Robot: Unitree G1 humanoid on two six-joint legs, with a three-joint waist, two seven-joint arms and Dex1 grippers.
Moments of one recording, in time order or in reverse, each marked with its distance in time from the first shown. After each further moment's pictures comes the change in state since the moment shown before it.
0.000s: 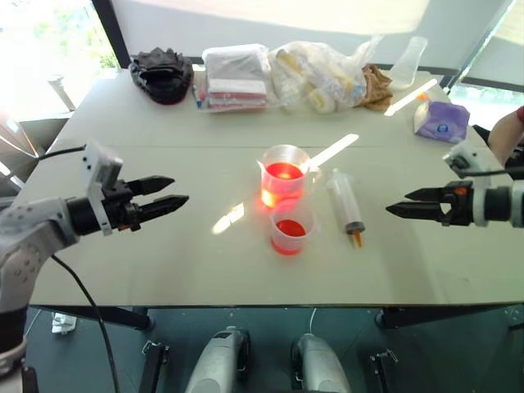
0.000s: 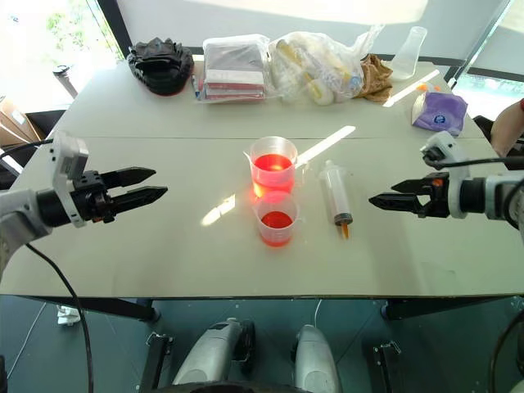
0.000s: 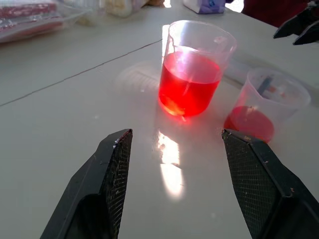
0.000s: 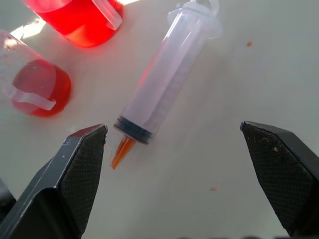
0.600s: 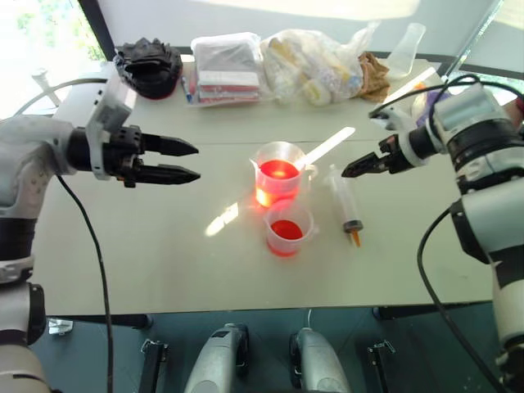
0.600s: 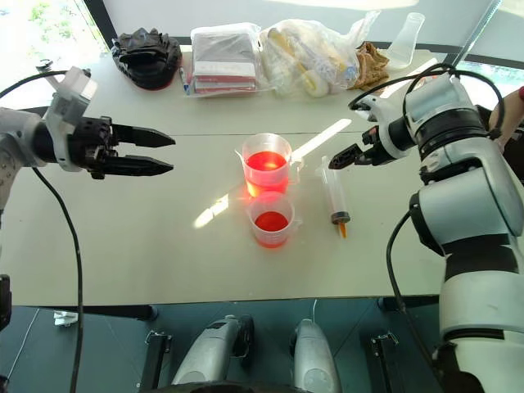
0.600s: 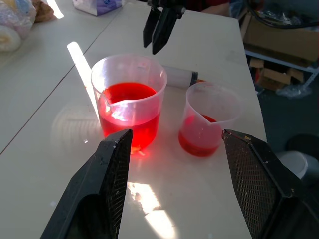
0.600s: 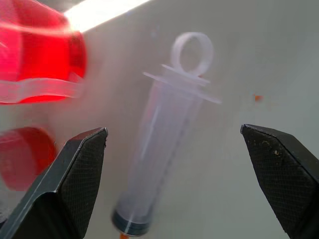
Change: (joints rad) left arm -0.450 0.048 -0.284 0.302 0.149 -0.099 -0.475; right arm -0.854 0.491 0.606 1.093 -0.532 -0.071 0.236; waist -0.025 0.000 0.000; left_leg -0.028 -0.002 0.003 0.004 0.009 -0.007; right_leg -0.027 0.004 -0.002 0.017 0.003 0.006
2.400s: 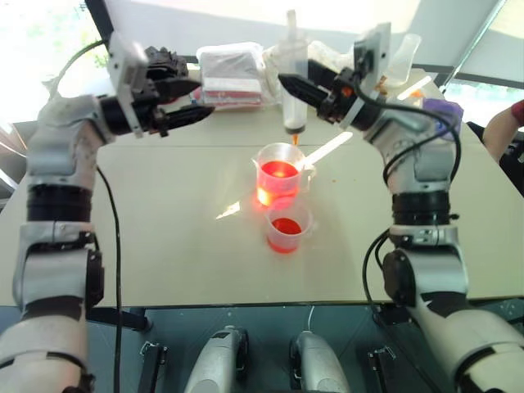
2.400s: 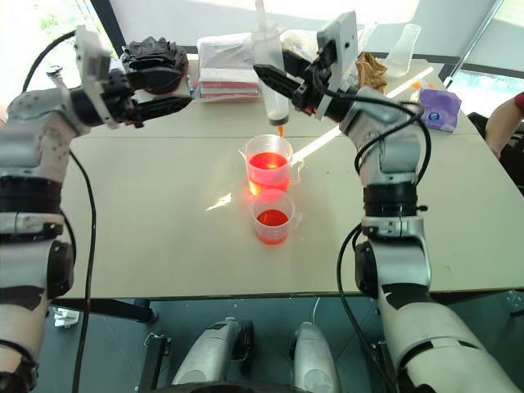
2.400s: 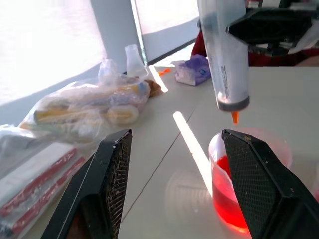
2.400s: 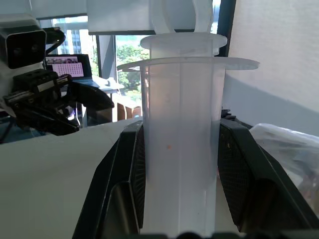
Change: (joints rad) left arm -0.309 -0.314 0.032 0.460 0.238 -0.412 0.207; right arm 0.486 0.353 -0.721 -0.935 0.334 -0.636 -0.456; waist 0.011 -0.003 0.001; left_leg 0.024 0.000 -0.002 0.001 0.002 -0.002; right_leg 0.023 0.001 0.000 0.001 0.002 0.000
